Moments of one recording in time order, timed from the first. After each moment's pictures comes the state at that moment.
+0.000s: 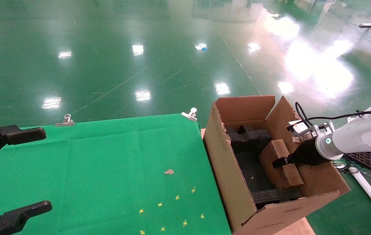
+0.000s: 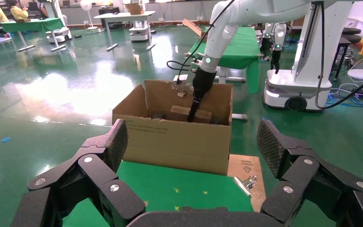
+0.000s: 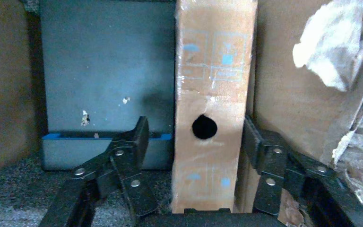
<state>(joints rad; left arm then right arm) -1.08 0.60 0.30 -1.28 0.72 1.49 -0.18 1.68 -0.87 -1.52 0.00 -1.24 -1.03 0.78</state>
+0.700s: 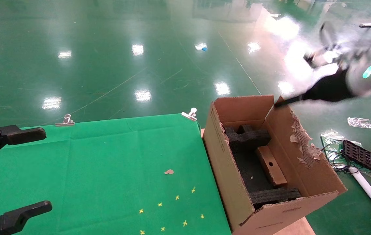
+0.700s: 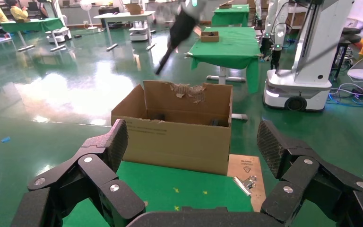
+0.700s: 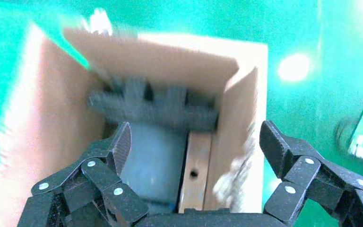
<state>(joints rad) -1.08 0.60 0.30 -1.28 0.72 1.49 -0.18 2.07 -0.80 -1.52 0.08 -1.24 -1.20 0.66</state>
